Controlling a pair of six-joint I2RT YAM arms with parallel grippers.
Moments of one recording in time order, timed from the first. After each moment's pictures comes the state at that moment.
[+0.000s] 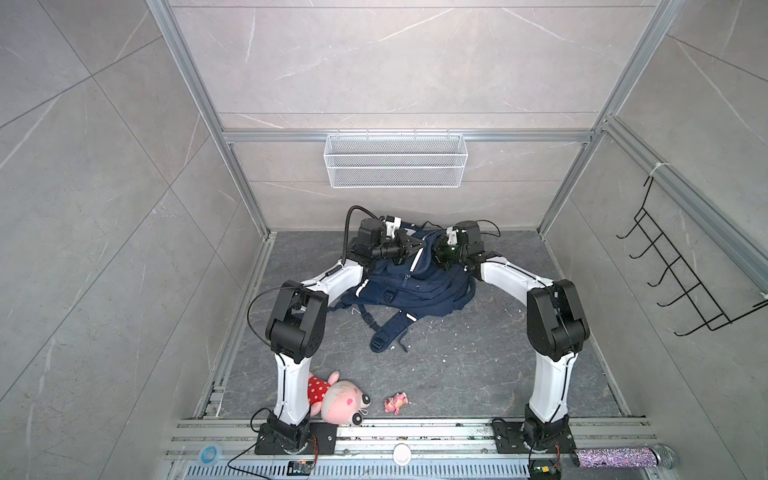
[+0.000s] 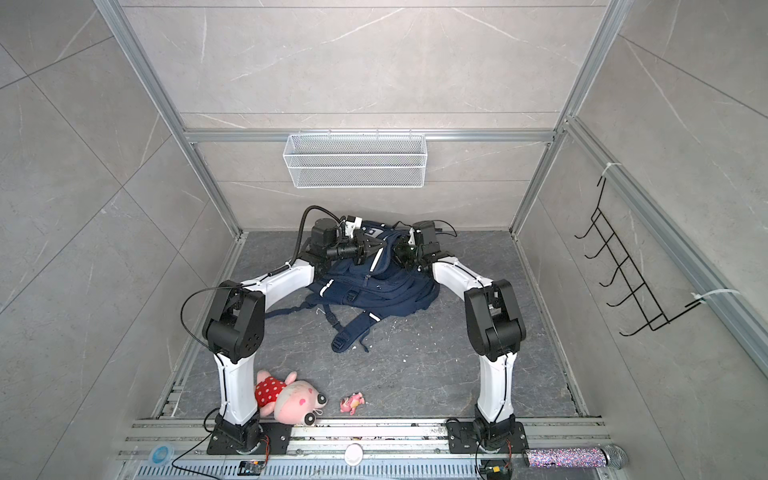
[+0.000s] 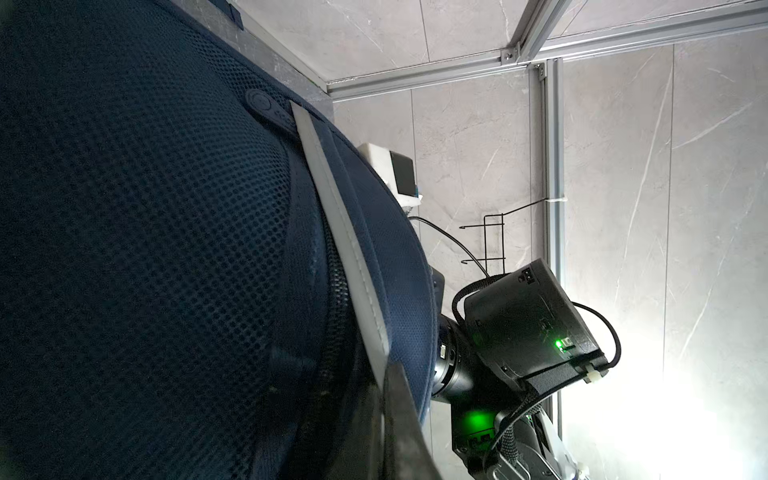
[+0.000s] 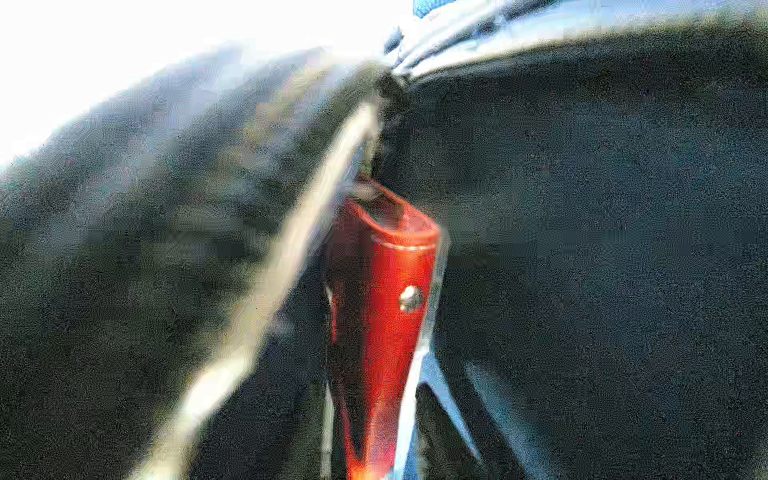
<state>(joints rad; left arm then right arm) -0.47 2.02 1.53 0.27 0.79 -1.22 0.33 2.00 1.49 -0.04 -0.46 1.05</state>
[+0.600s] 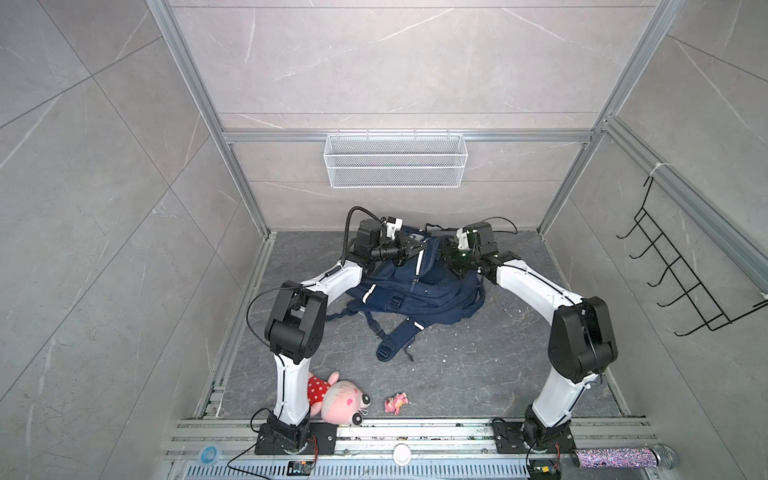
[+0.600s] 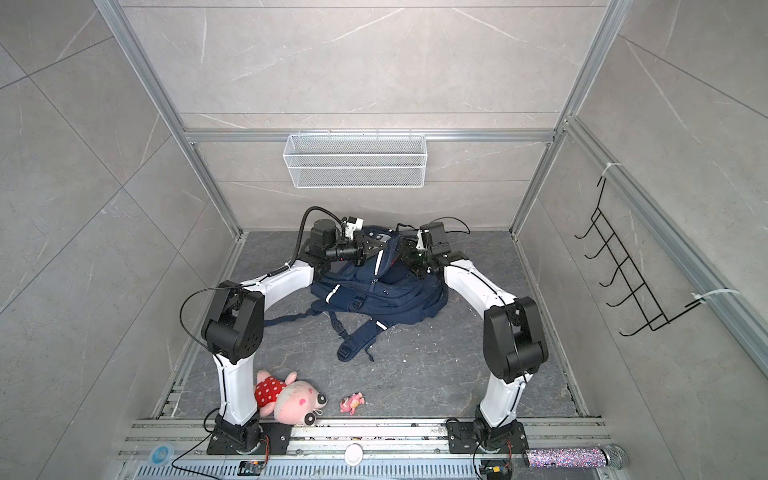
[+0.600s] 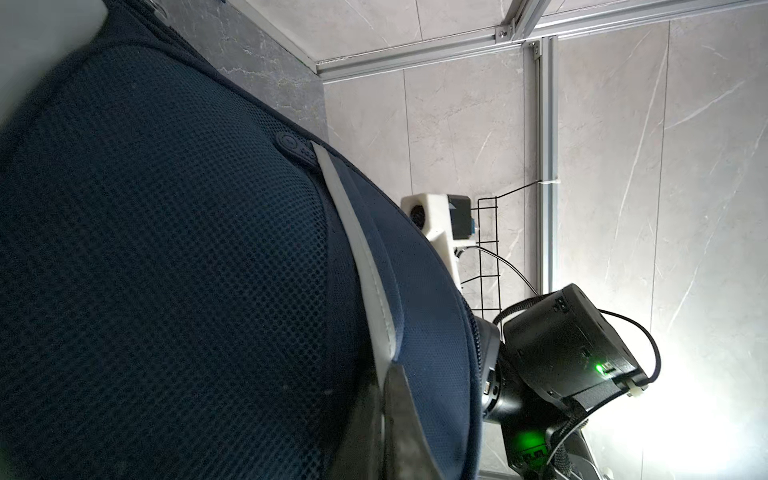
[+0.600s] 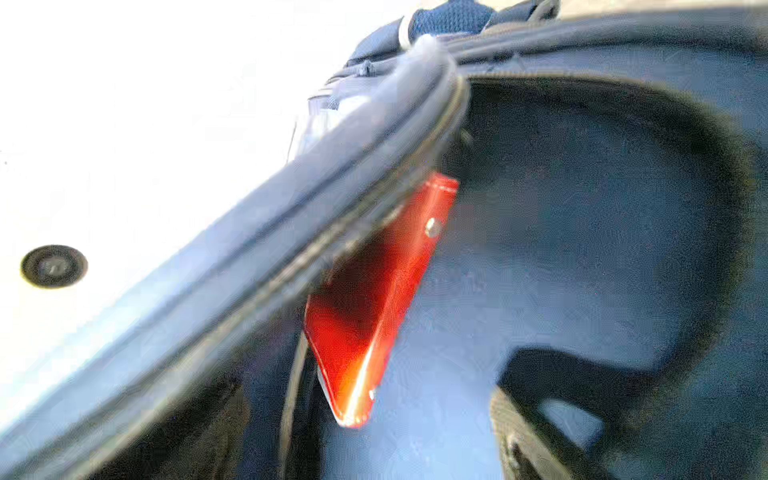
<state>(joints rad) -0.46 2.02 1.51 0.28 0.84 -1.21 0.32 1.75 1.38 -0.32 -0.35 0.81</state>
